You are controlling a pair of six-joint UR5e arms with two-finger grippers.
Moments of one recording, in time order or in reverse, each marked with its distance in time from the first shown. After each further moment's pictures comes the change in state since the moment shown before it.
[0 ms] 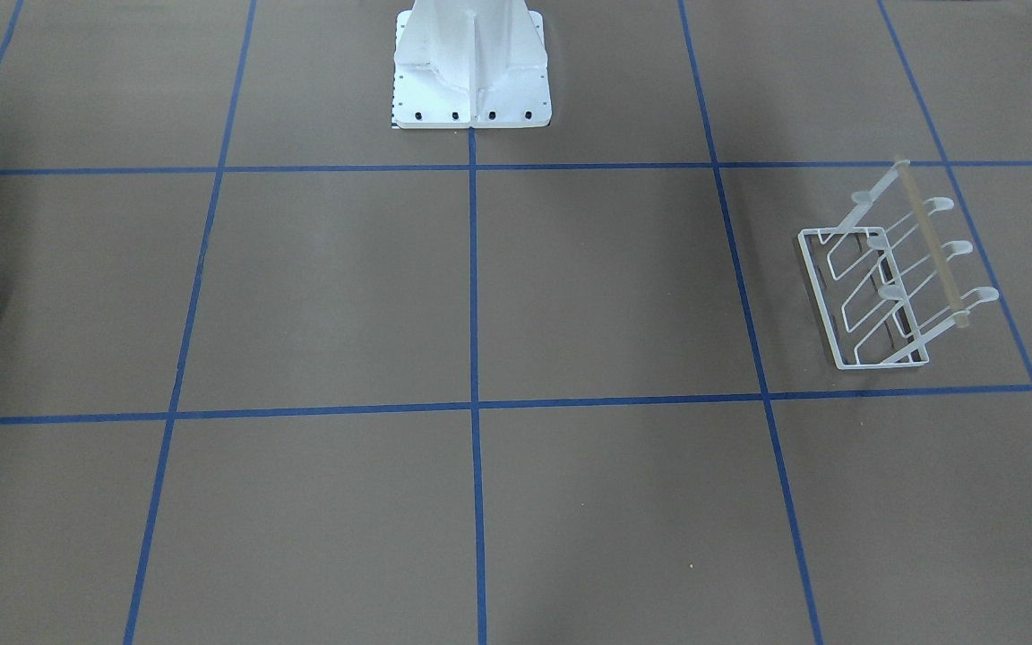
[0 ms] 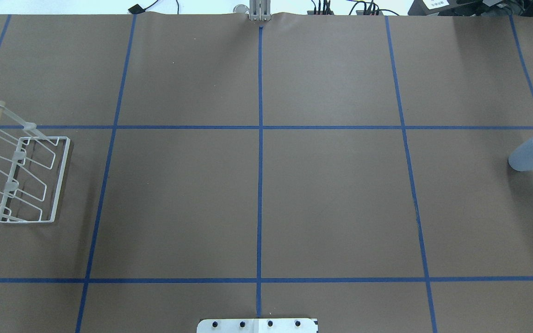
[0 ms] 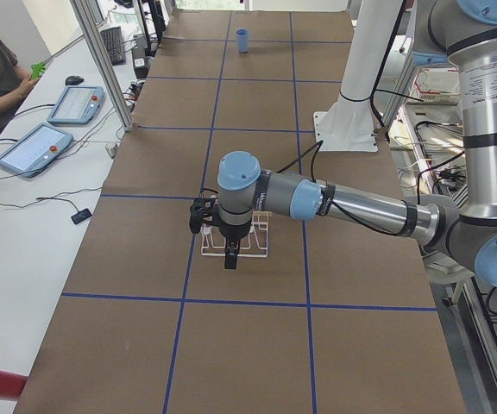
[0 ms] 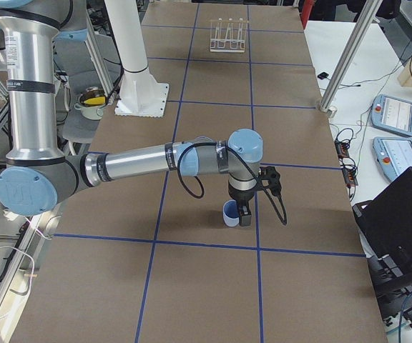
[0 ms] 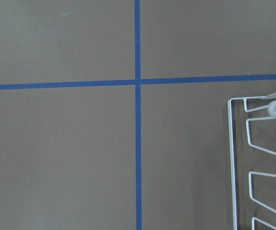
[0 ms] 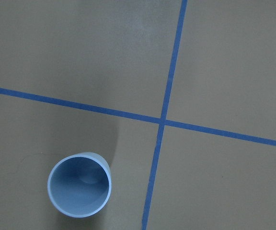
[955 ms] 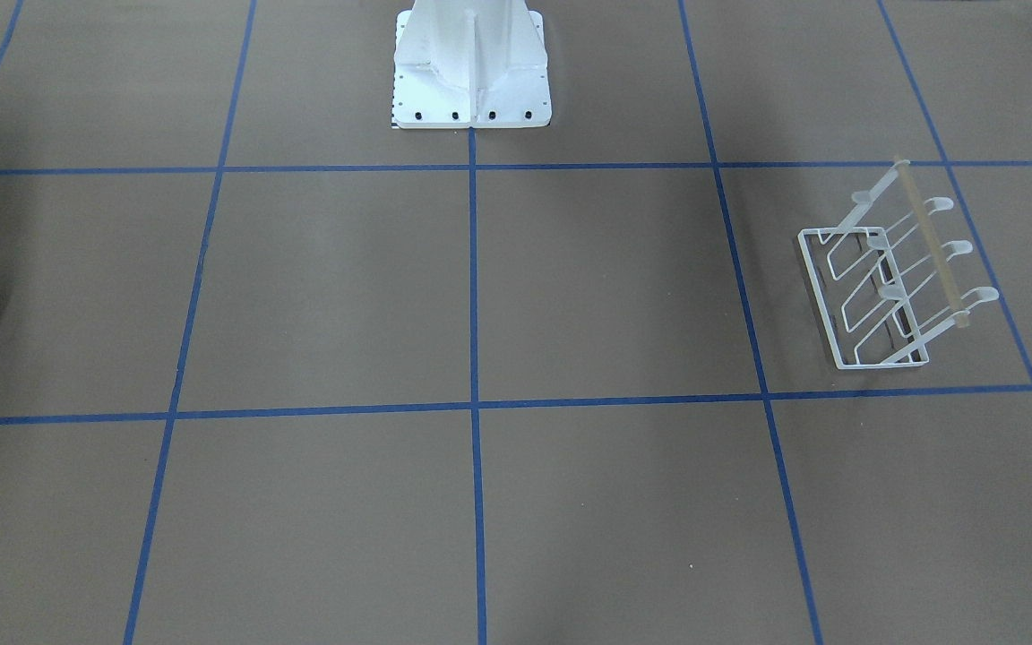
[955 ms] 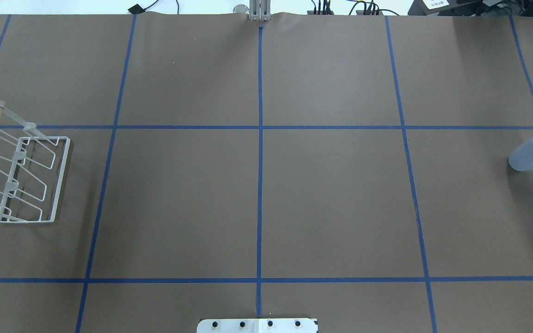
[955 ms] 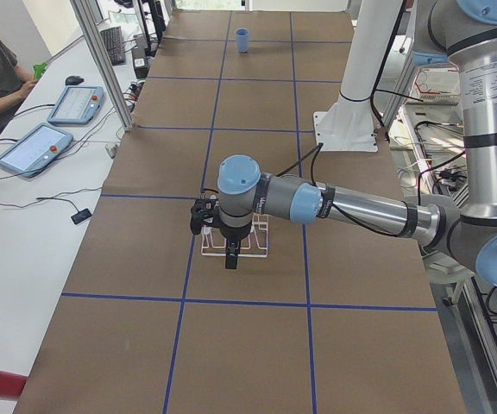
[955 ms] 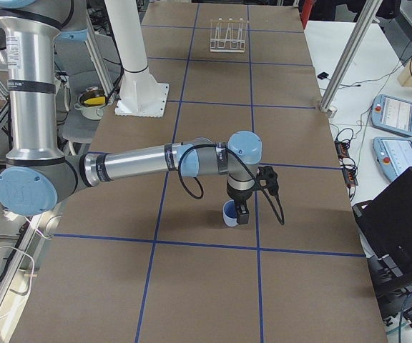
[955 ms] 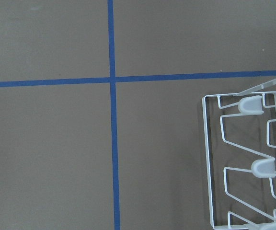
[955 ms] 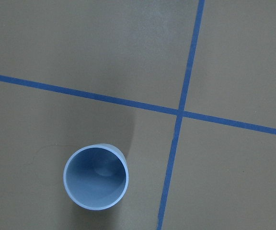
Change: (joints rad) left arm 0.001 0.007 0.014 -0.022 -0.019 0.010; right arm -0.025 -0.005 0.000 0.003 0.019 0.001
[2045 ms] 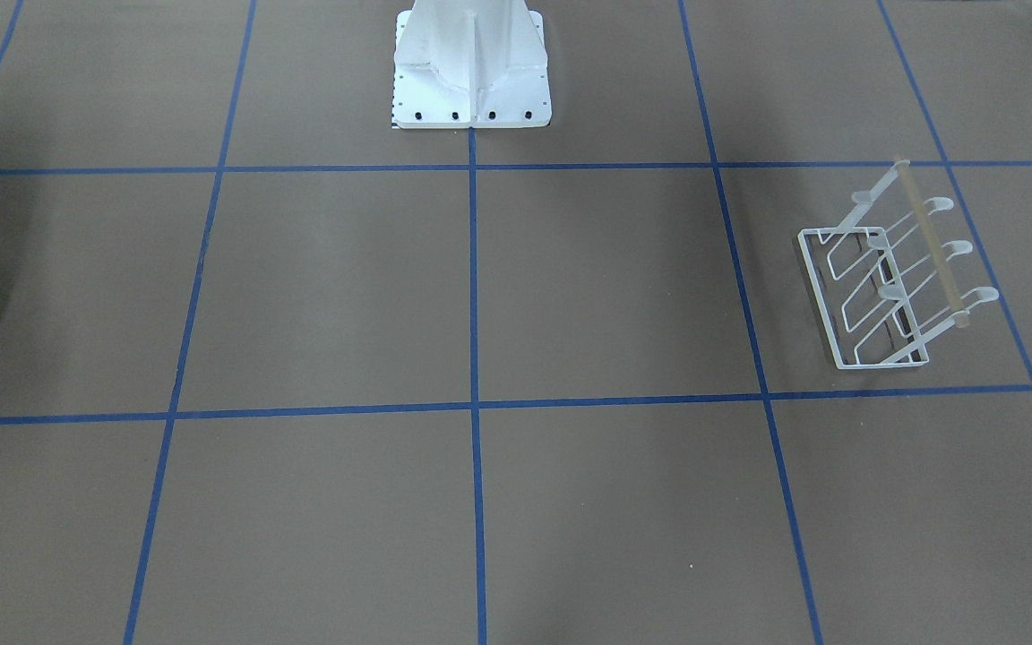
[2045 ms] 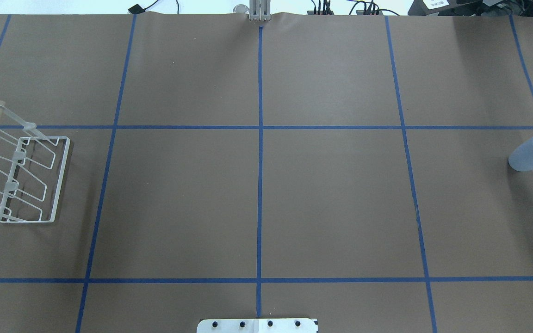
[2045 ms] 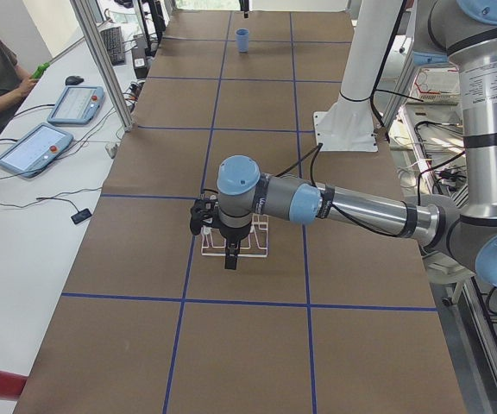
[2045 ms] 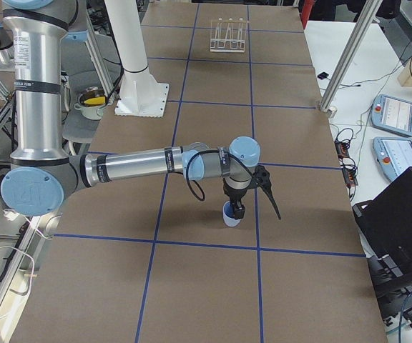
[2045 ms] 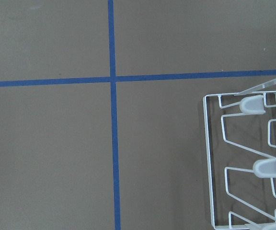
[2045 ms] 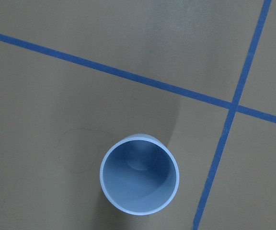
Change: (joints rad) left arm 0.001 -0.004 0.005 -0.003 0.000 0.000; right arm -0.125 -0.021 -0.038 0.076 0.029 0.009
